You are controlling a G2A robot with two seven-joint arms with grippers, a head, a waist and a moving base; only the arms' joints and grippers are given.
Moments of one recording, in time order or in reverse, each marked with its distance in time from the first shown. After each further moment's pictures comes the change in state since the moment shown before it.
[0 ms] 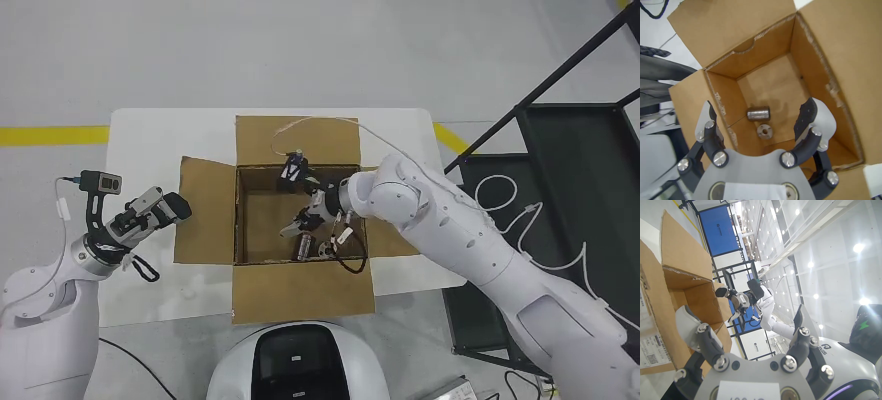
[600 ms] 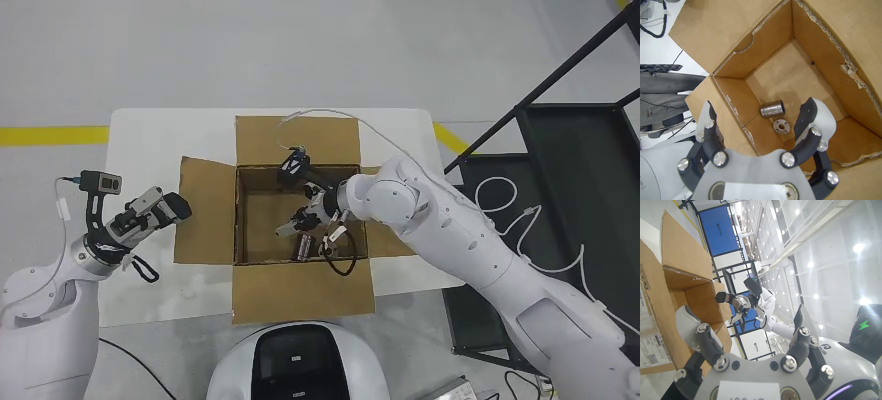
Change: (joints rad) left arm 0.000 0.000 0.000 0.000 0.000 0.000 0.000; right arm -0.014 -0.003 0.012 -0.020 0.017 0.097 -0.015
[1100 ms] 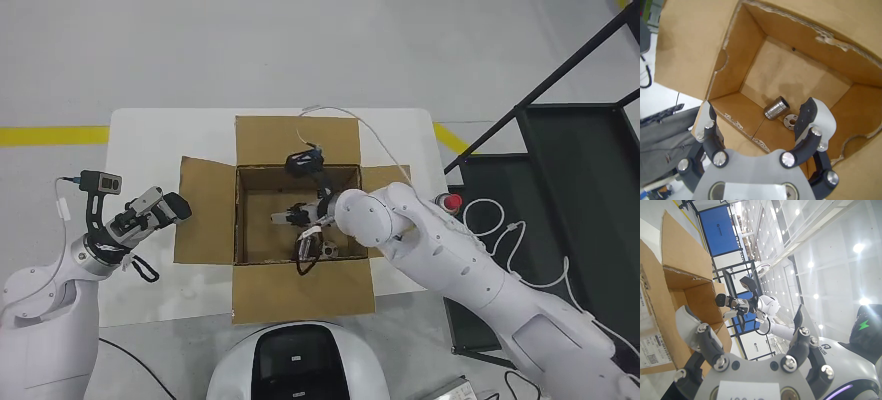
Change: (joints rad) left arm 0.000 0.000 0.000 0.000 0.000 0.000 0.000; right arm -0.104 -0.025 -0.012 -0.132 -0.084 0.649 -0.093
